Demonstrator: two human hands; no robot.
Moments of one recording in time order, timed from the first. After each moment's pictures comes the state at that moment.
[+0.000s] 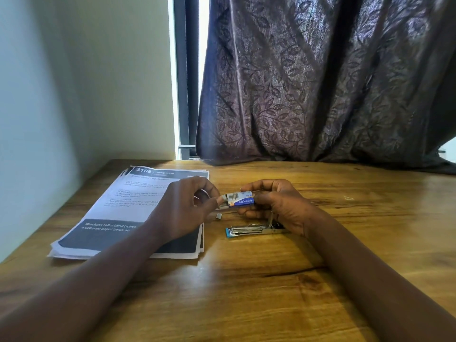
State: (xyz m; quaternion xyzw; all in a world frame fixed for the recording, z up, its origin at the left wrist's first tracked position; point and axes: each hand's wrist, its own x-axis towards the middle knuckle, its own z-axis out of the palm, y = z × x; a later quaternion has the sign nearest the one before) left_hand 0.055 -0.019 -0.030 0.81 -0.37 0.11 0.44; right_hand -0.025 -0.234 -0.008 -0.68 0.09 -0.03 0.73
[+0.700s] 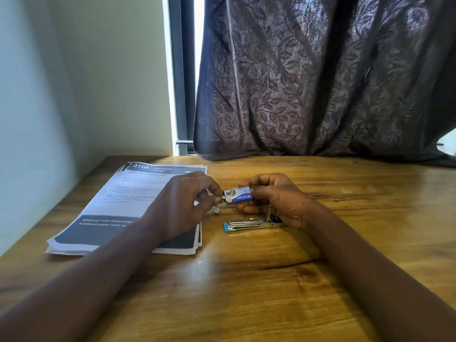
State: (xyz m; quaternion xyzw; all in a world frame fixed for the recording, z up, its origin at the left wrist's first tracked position) left_hand 0.053 -0.016 -0.029 0.81 -0.45 0.18 0.33; right_hand -0.026 -0.232 -0.006 -0.68 0.10 -0.02 0.72
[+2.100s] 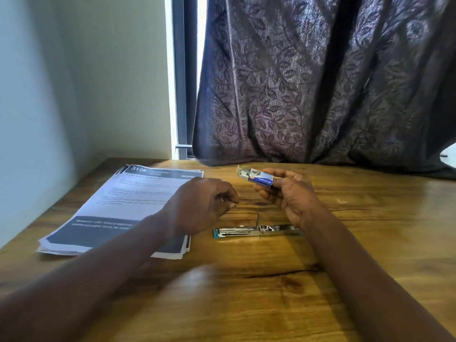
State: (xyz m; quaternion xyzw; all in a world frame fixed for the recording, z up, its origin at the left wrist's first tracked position) left_hand 0.045 -0.057 -0.017 0.82 -0.47 0.16 0.29; right_hand -0.024 -0.260 0.006 -0.59 0.18 -0.20 0.76
